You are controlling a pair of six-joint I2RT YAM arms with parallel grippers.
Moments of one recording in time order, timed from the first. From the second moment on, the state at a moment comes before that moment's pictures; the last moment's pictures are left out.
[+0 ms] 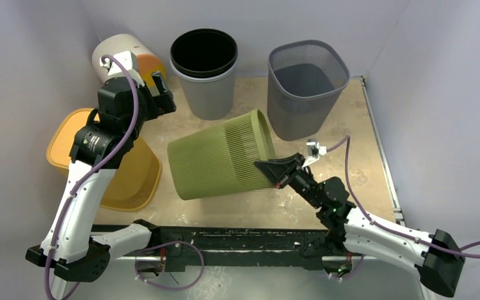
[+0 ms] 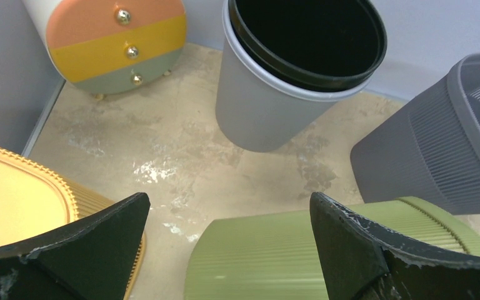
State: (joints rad) left arm -0.39 1.12 1.63 -0.86 -0.41 -0.41; right arm 0.93 0.73 0.35 0.67 0.02 0.68
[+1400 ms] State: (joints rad) left arm -0.39 1.10 1.65 -0.90 -0.40 -0.36; right arm 0.91 1.39 0.26 1.44 0.16 1.15
